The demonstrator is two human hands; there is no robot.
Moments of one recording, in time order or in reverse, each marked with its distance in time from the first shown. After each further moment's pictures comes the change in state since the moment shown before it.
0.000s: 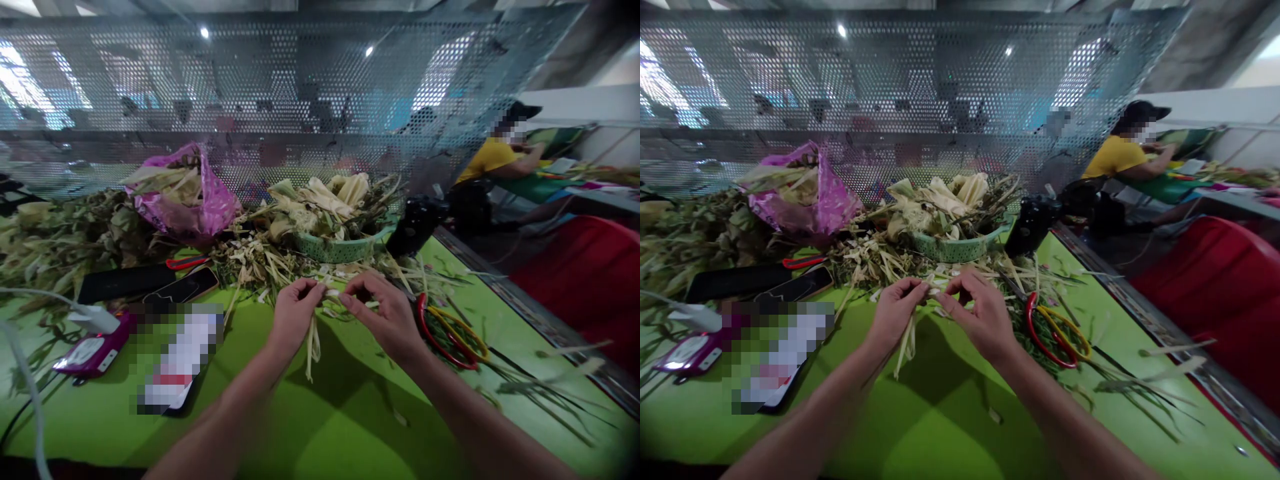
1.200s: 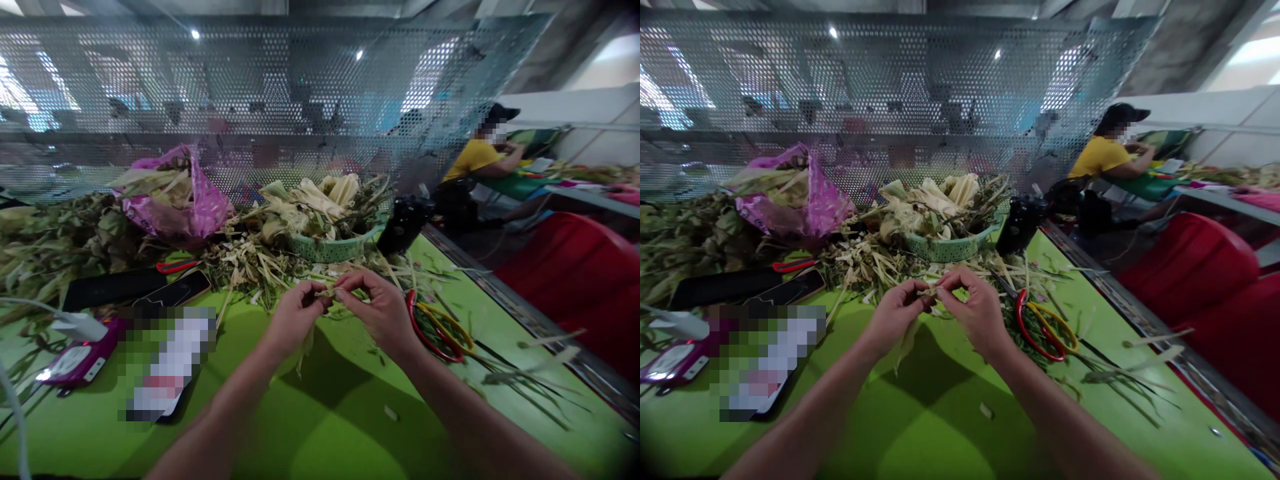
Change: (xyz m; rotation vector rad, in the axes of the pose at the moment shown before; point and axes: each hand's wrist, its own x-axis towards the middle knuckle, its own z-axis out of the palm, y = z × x) left_hand -0.002 0.001 0.005 -0.054 -0.250 -0.006; right_hand 0.002 0.006 0.003 0.346 0.118 0.059
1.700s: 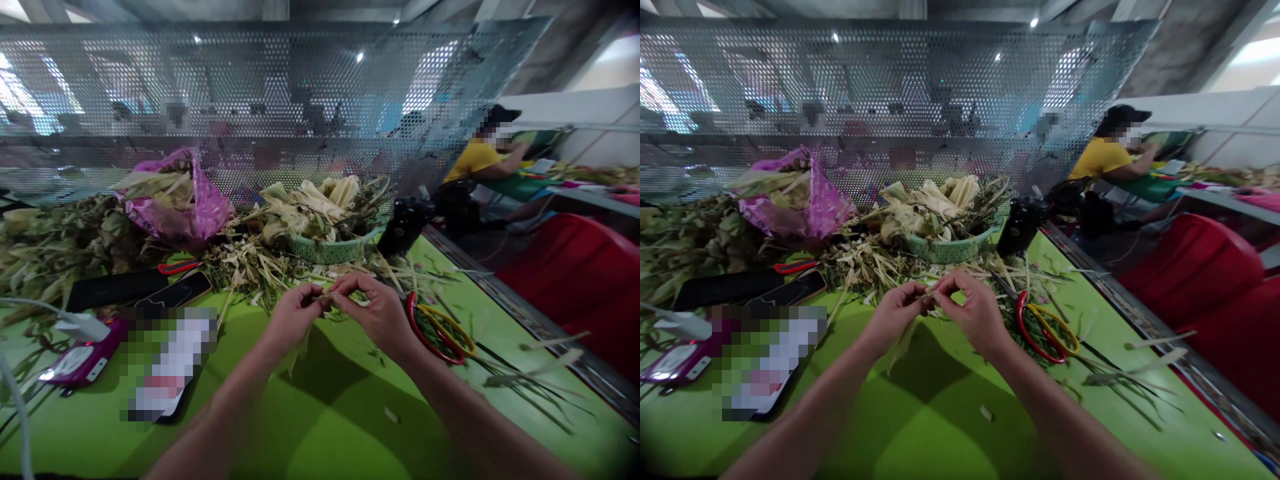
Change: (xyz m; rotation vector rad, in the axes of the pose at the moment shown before) left_hand 0.000 0.004 -0.001 -0.080 -0.020 -0.029; right_hand 0.001 -0.002 -0.003 -0.143 -0.091 -0.096
